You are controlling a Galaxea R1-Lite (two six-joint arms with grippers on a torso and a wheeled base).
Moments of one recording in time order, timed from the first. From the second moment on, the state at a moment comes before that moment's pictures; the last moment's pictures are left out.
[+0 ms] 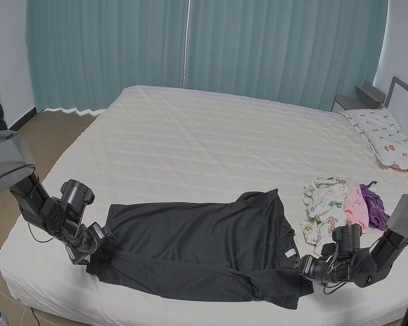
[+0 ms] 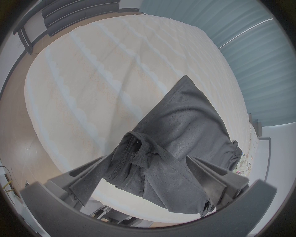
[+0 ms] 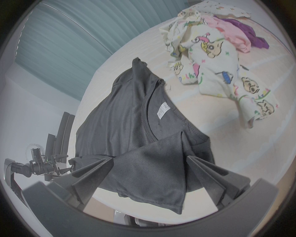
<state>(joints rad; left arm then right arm) -0.11 2.17 -0.86 -0.20 -0.11 -0.94 0.15 2.23 -0.63 -0.71 0.27 0.50</state>
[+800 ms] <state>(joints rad) -0.11 2.17 -0.86 -0.20 -0.11 -0.95 0.15 2.30 -0.68 -0.71 0.23 0.49</state>
